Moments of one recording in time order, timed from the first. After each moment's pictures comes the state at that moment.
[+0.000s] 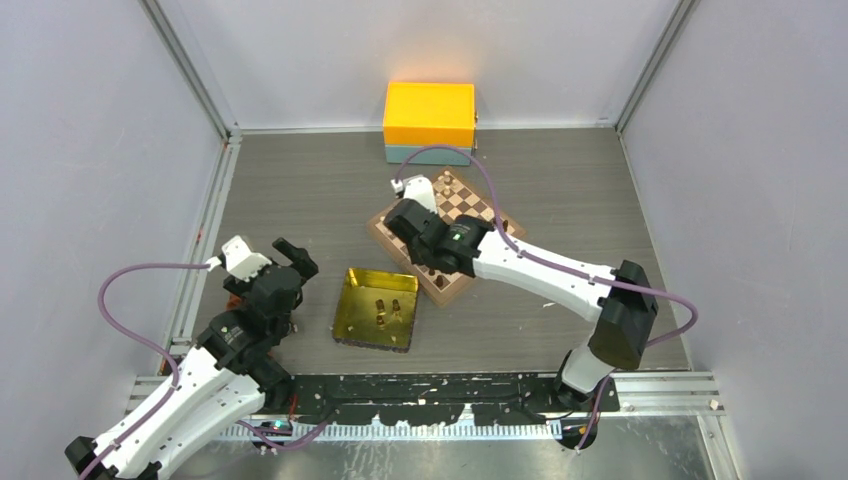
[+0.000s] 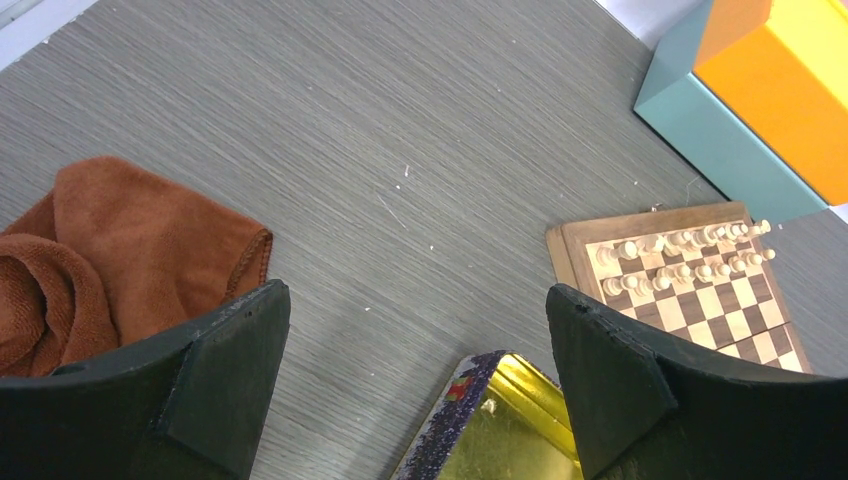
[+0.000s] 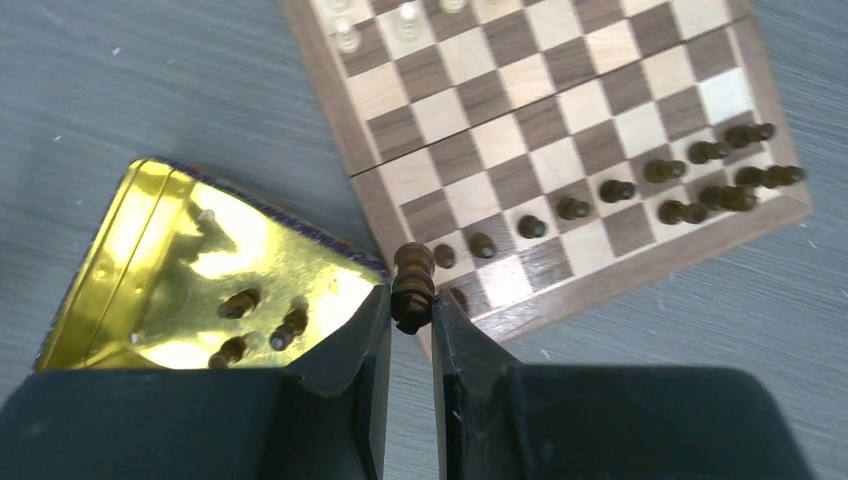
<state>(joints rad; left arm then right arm) -0.68 0.54 0.55 -0.57 -0.91 -0.91 1.03 1.61 1.42 -0.70 0.51 0.49</state>
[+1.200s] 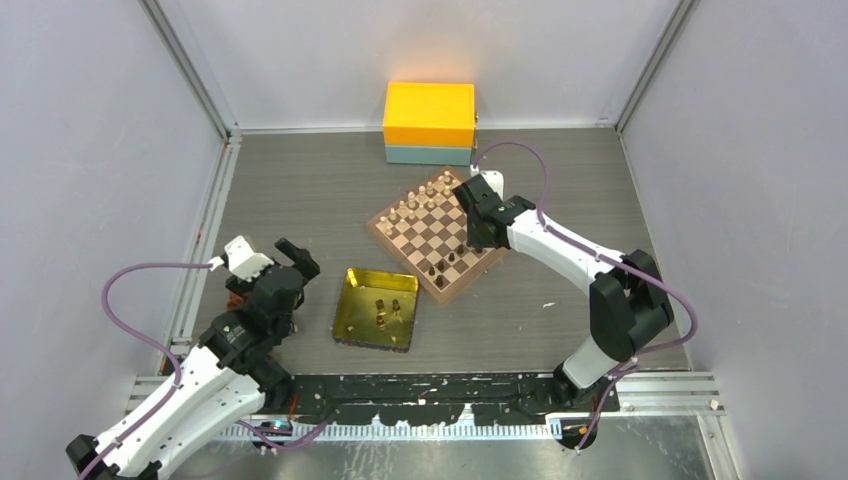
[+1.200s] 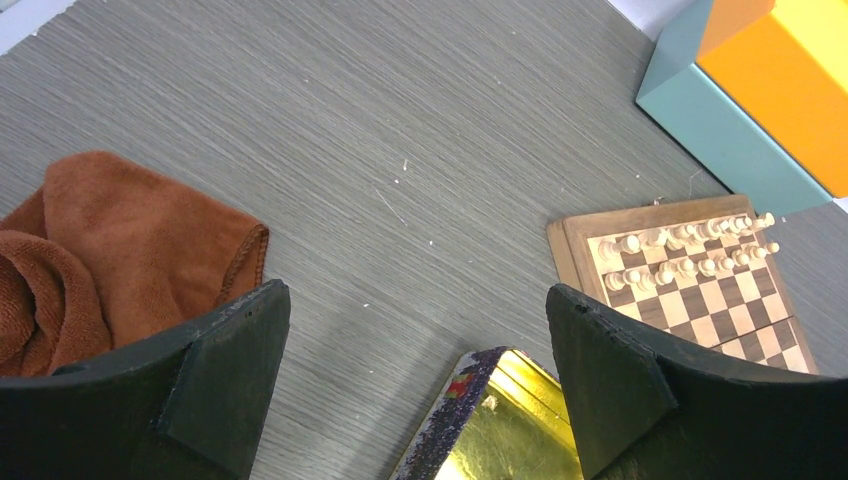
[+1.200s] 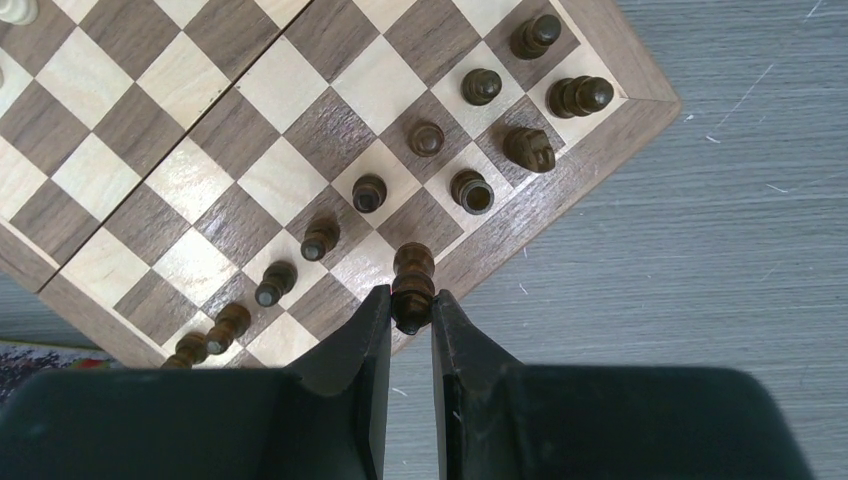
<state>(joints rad) -0.68 0.55 0.54 -0.55 -0.90 -0.91 0.60 1.58 1.18 -0.63 0.37 0.51</state>
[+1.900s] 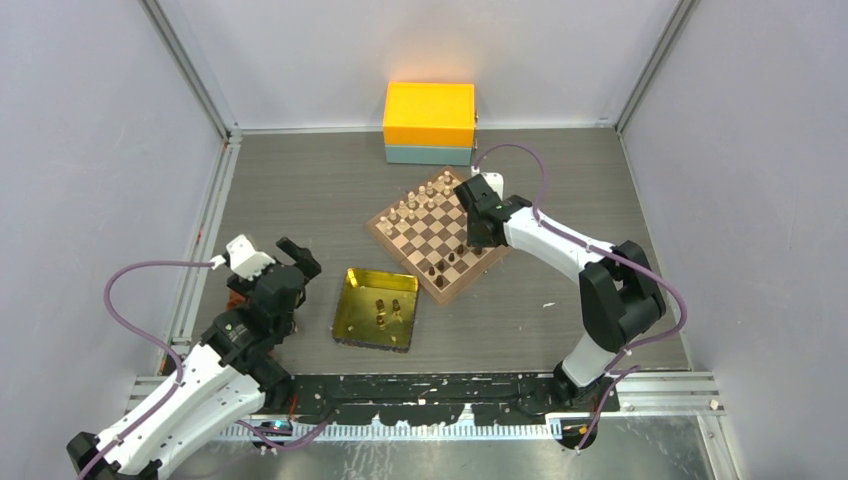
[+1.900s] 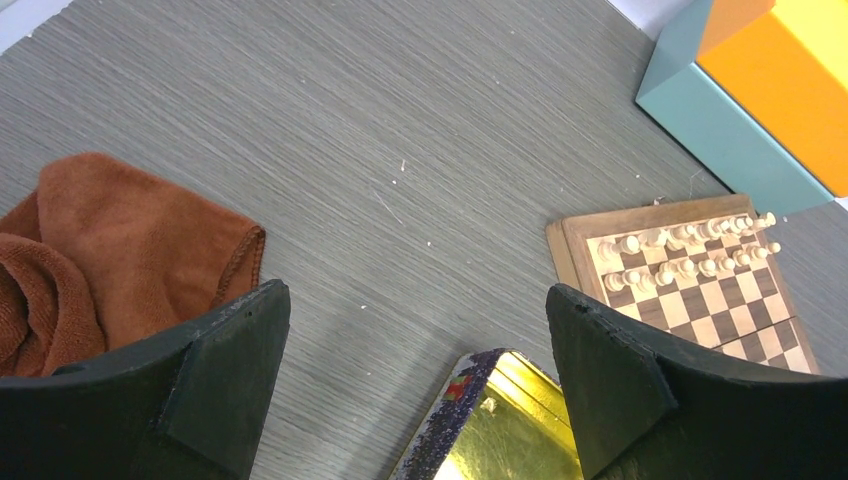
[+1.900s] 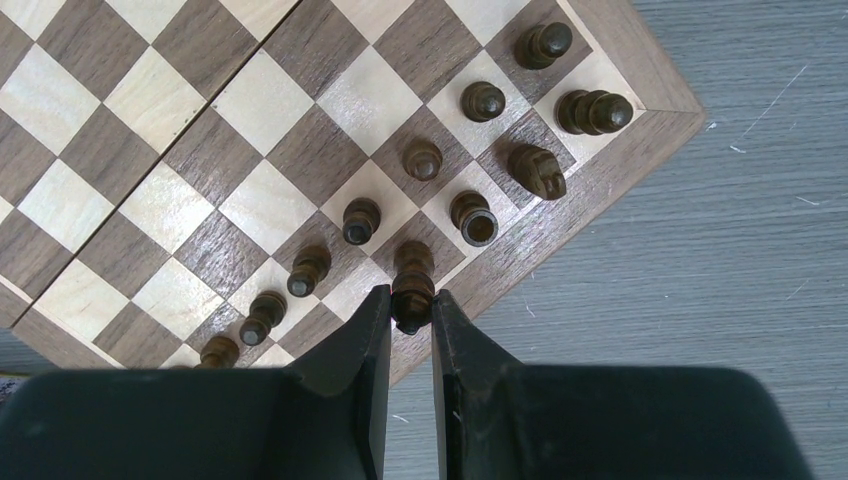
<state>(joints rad) -0.68 0.56 0.53 -0.53 -0.91 -0.91 0.57 1.64 1.17 -0.58 0.35 0.51</state>
